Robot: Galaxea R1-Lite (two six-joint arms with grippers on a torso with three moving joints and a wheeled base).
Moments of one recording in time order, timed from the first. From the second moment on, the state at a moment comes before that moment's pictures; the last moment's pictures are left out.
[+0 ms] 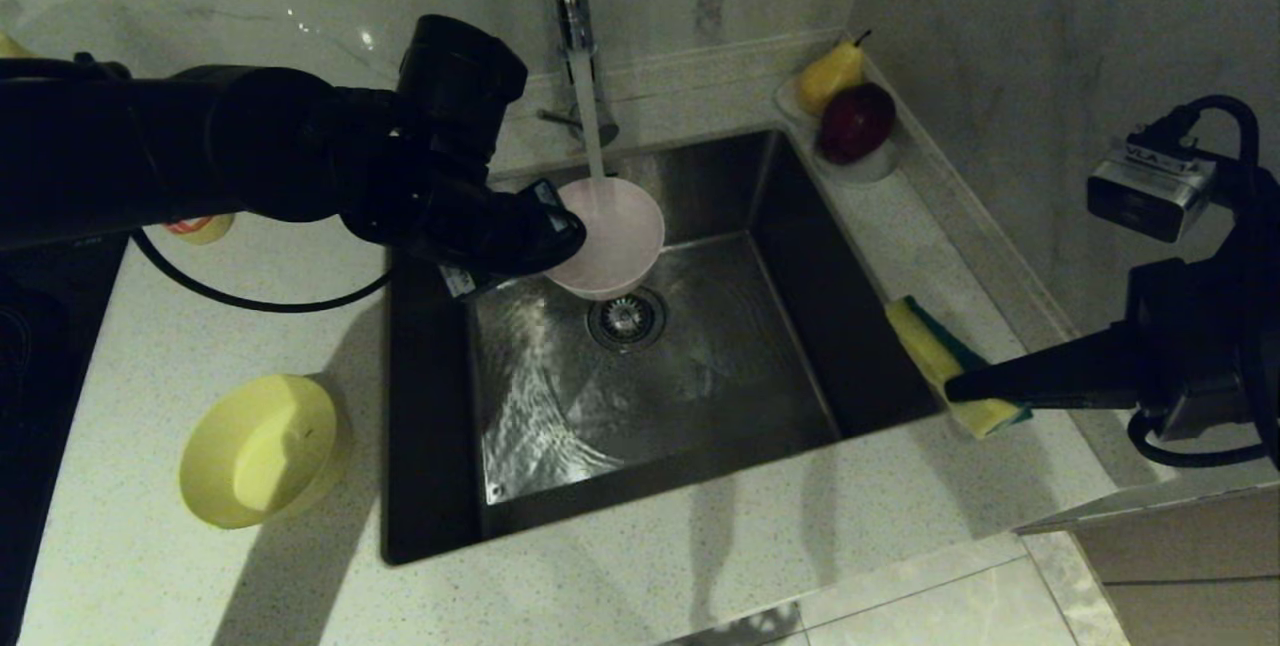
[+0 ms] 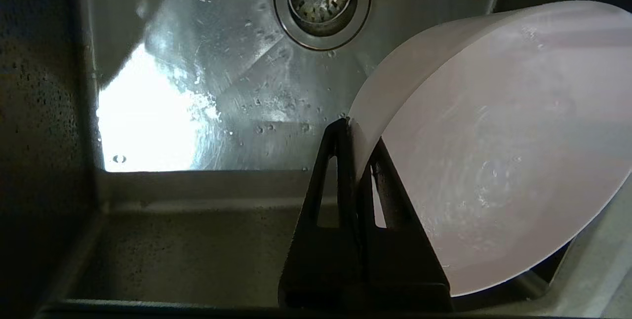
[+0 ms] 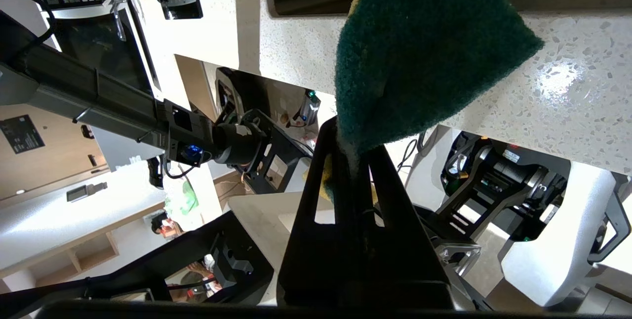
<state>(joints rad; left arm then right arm) -0.50 1.93 -1.81 0.46 0.21 -0.75 0.37 1.37 -1.29 0.54 0.62 0.45</state>
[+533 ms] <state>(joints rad) -0.49 1.89 -1.78 0.46 0.28 -0.73 0.37 1.37 -1.29 0.54 0.62 0.45</state>
